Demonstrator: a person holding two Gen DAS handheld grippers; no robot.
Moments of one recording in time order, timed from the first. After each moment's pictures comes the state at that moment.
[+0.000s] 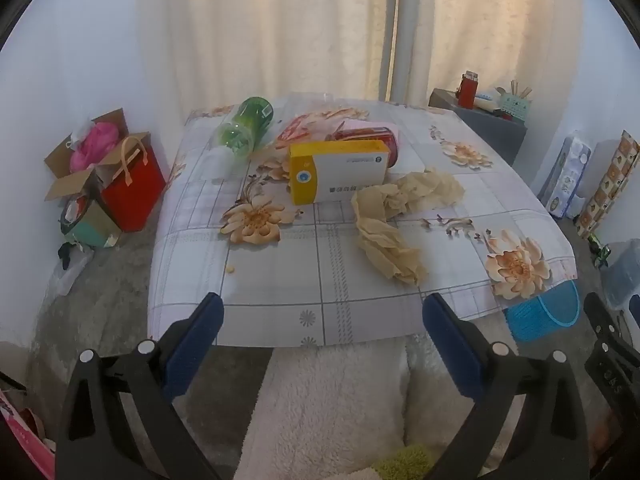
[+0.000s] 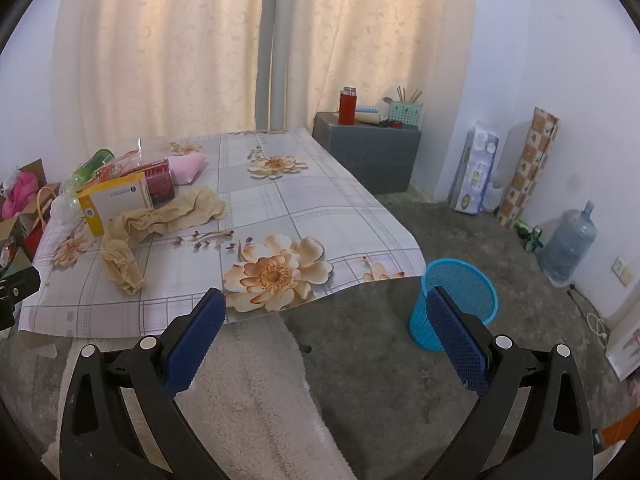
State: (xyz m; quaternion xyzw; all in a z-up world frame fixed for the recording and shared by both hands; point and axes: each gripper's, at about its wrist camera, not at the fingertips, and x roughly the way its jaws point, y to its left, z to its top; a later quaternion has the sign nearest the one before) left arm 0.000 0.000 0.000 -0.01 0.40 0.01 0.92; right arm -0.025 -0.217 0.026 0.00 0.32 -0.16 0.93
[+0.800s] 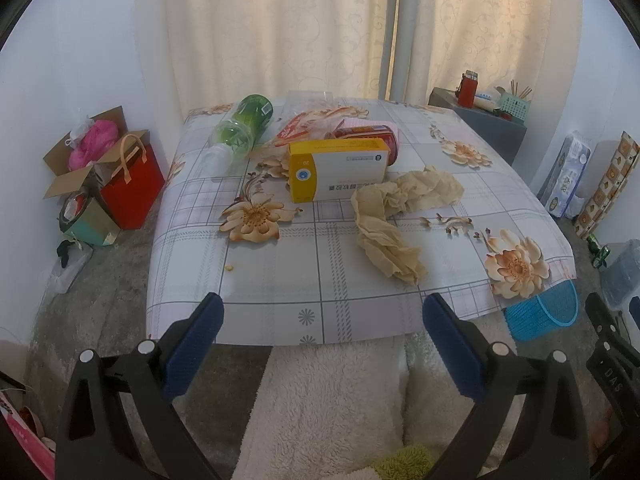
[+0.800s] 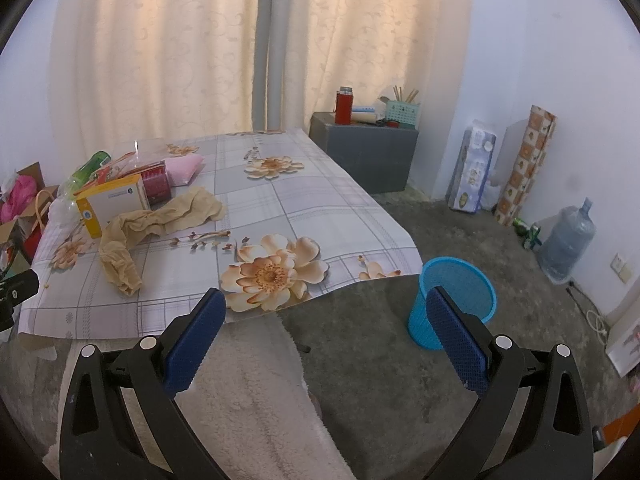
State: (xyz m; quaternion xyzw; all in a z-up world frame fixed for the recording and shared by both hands) left arm -0.001 -0.002 0.003 -0.01 0.40 0.00 0.92; right arm -0.026 -0.220 0.029 0.00 0.32 -0.16 0.93
